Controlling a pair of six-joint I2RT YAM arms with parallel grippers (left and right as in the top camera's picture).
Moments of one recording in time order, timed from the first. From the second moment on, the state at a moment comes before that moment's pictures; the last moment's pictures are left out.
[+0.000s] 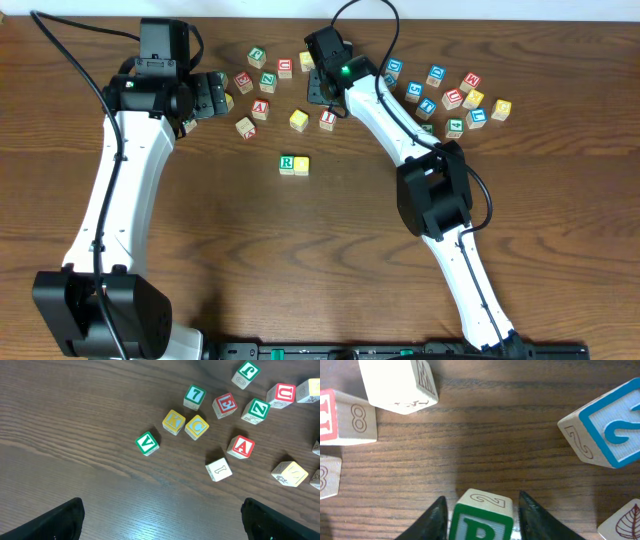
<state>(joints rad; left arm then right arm) -0.05 1.67 1.55 -0.89 -0.19 -0.20 0.50 2.64 2.38 -0.79 0.11 0.57</state>
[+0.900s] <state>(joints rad) -0.05 1.67 1.55 -0.89 -0.19 -0.20 0.50 2.40 2.38 -1.07 0.13 0.45</state>
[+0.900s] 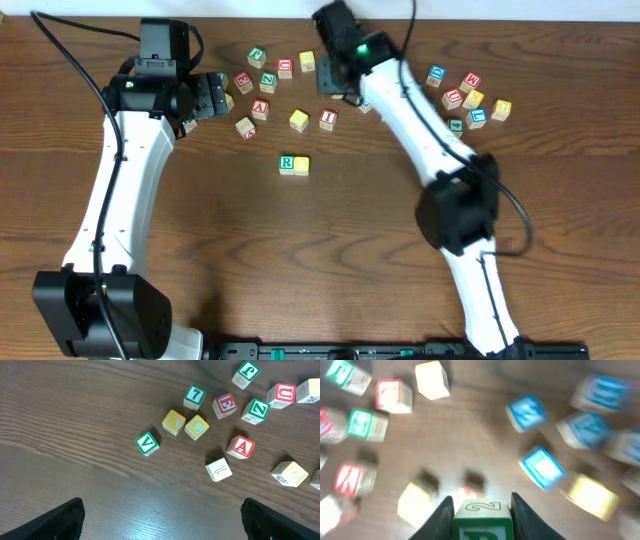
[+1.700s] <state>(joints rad) -0.05 1.67 1.55 -0.89 -0.19 -0.20 0.55 2.30 2.03 -1.15 0.01 0.44</state>
